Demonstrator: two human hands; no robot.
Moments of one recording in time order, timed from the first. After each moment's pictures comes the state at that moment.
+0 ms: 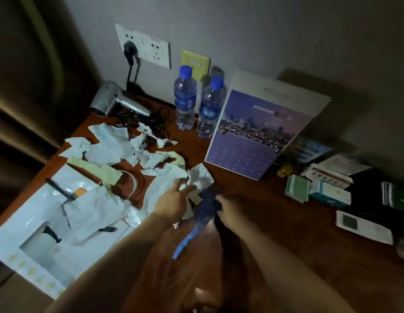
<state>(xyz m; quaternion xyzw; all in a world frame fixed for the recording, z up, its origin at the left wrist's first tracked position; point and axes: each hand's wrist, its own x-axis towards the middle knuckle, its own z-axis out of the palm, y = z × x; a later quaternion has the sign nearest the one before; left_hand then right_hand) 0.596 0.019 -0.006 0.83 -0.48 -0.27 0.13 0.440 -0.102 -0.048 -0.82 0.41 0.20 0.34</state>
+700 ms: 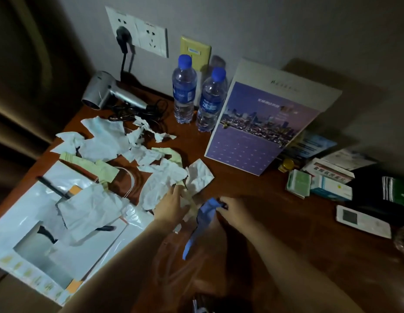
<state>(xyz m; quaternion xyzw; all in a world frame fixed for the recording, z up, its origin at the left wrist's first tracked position) 0.586 0.026 -0.030 0.86 -0.36 -0.32 0.15 0.434 -0.103 -0.041 -0.83 0.41 0.13 0.36</state>
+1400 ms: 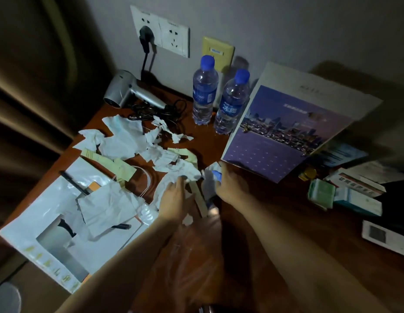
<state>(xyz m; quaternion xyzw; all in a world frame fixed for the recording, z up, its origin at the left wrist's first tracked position) 0.608 0.029 -0.009 0.88 -0.30 -0.26 0.25 0.527 -0.122 -0.012 -0.88 0.39 0.15 0.23</state>
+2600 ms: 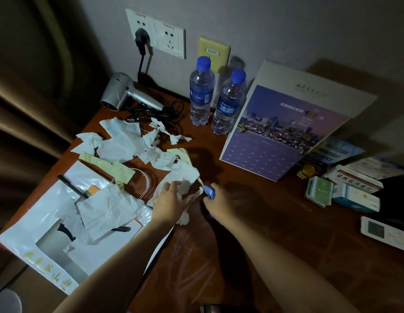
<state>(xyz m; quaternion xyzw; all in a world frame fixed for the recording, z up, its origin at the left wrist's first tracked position) 0.617 0.039 -0.017 0.89 -0.27 -0.27 0.24 0.516 -0.068 -0.016 -0.75 0.48 0.06 0.46</state>
